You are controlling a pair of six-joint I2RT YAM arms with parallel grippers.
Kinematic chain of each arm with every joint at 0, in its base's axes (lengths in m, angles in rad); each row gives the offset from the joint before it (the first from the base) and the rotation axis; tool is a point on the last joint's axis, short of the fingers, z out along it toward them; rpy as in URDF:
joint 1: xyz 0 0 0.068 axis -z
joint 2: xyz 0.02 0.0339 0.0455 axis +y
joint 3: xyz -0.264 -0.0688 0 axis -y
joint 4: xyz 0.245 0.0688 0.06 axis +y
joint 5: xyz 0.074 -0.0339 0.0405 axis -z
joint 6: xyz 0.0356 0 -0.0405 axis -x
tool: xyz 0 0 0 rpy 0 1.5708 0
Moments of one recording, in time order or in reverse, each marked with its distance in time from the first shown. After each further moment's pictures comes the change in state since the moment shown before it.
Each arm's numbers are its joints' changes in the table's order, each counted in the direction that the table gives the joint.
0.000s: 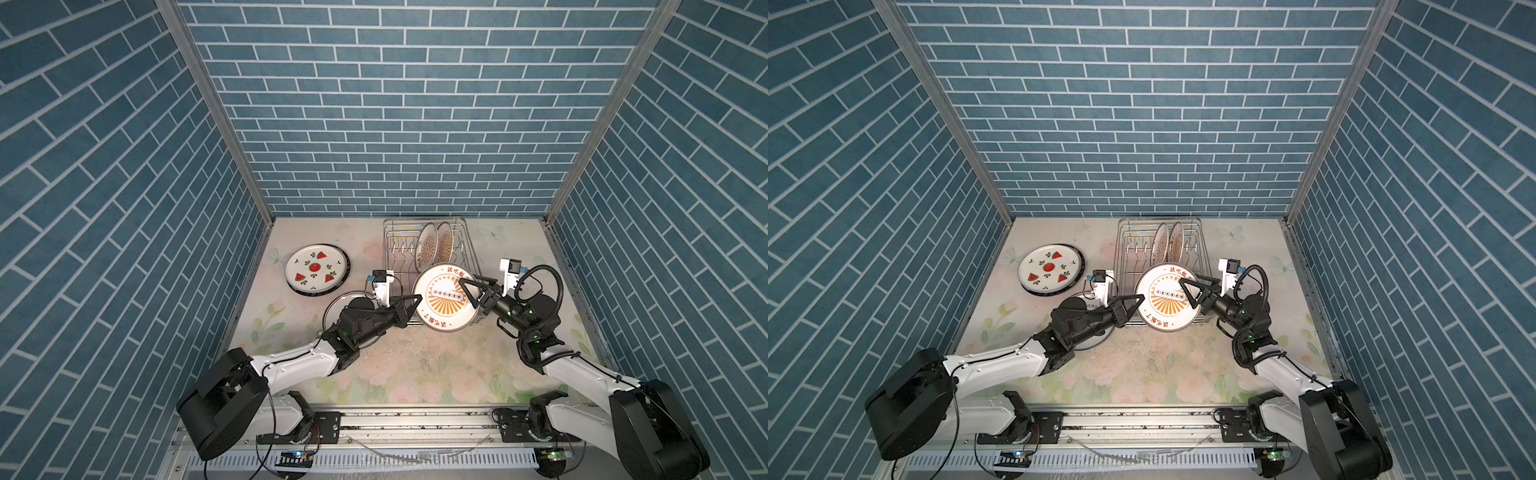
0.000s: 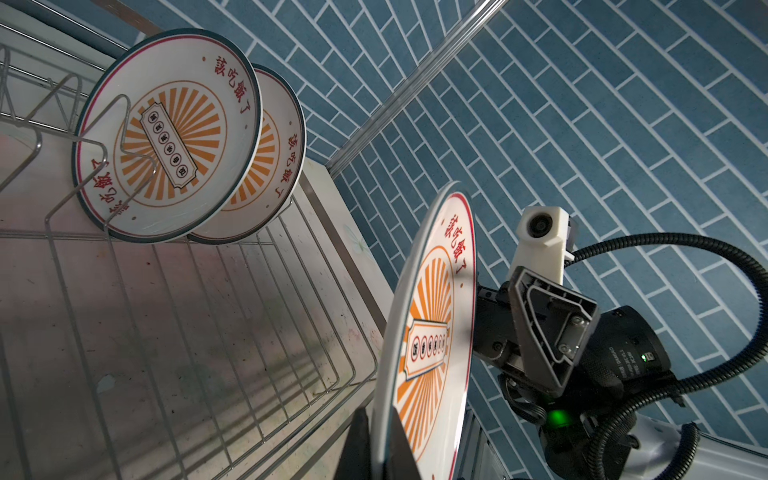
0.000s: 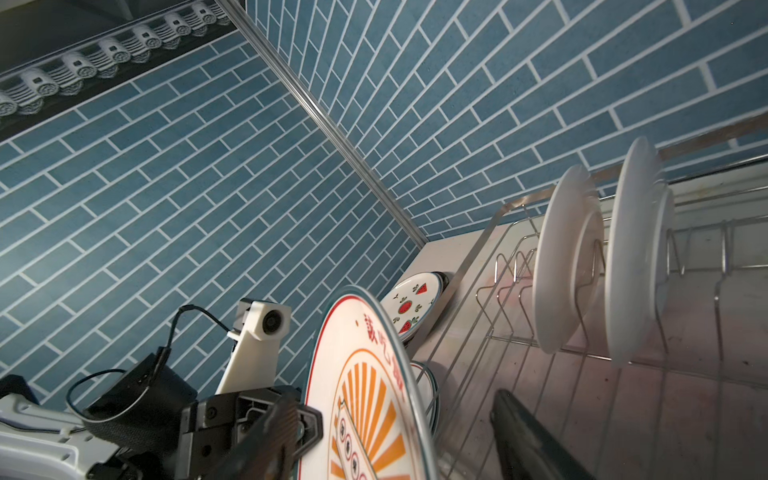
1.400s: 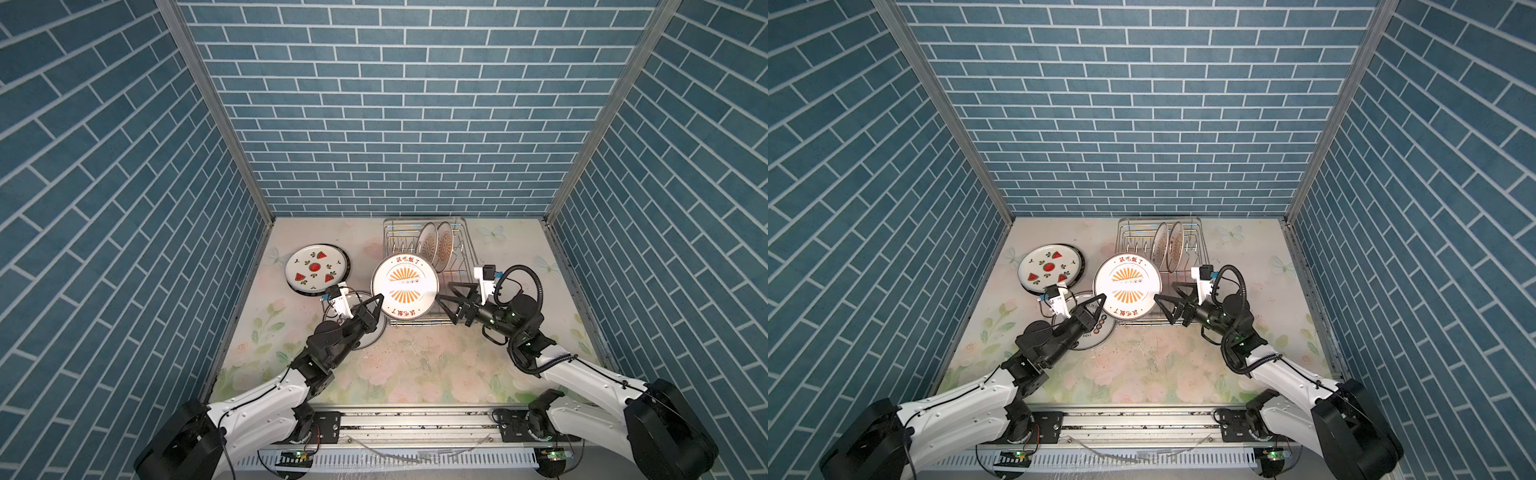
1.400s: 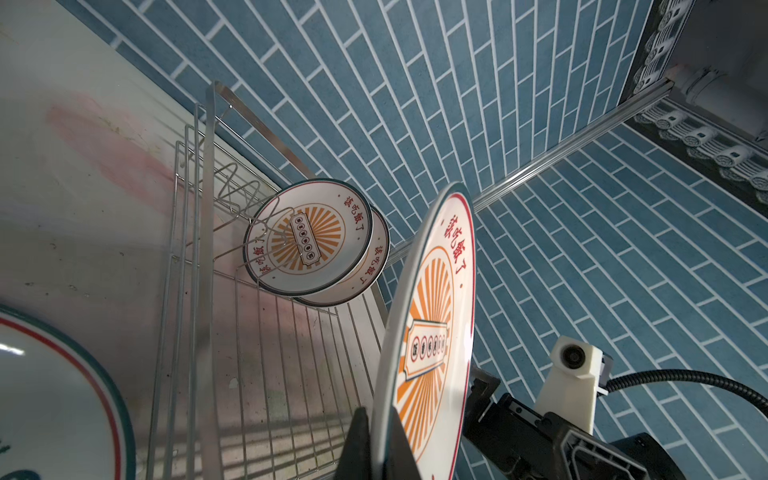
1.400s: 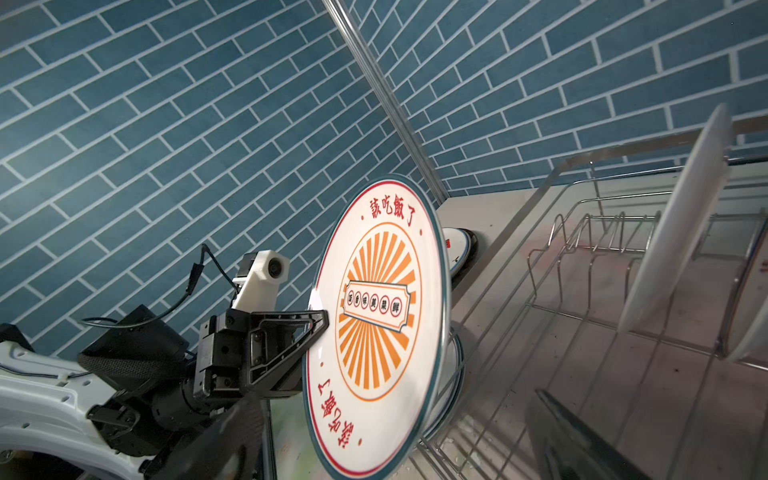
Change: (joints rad) left arm -0.079 -0.383 -0.286 -0.002 -0.295 0.156; right arm -0.245 -0.035 0.069 0.209 0.104 0.225
